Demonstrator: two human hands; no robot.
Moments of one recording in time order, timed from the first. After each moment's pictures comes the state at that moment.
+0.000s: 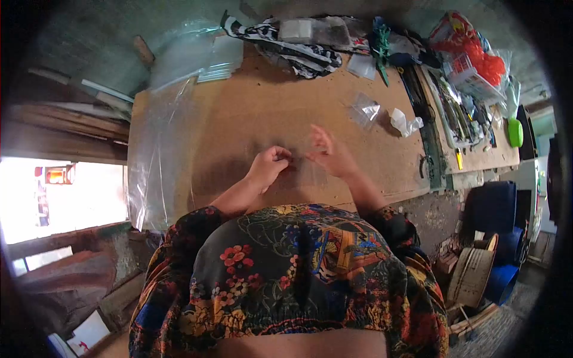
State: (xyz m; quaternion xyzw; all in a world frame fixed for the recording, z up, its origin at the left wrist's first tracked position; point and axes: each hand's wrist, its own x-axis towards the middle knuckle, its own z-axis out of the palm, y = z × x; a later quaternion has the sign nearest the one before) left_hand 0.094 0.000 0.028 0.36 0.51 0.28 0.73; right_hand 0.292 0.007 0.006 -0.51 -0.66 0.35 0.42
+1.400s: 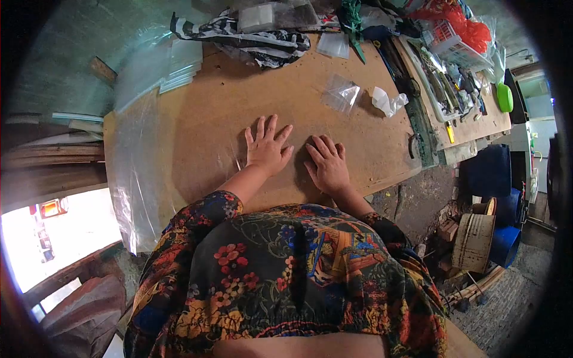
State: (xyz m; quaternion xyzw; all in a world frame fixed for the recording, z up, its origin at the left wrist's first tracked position) left_hand 0.148 0.036 -0.020 0.86 0.50 -0.01 0.10; right_hand 0.319 -0.042 -0.016 -0.63 -0.75 0.09 0.15
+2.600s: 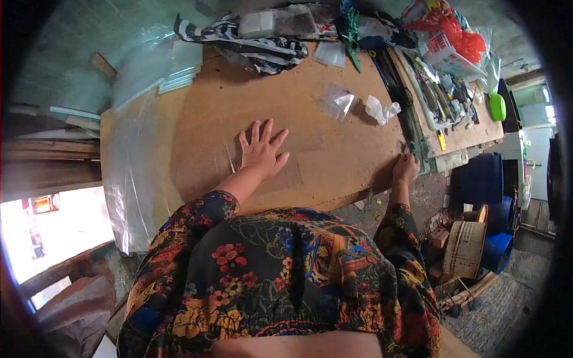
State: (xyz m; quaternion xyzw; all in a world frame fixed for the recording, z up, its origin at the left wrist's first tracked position) left_hand 0.149 0.036 -0.006 0.86 0.50 -0.08 0.11; right_hand 0.531 -0.067 -0.047 -0.94 -0.29 -0.07 0.15
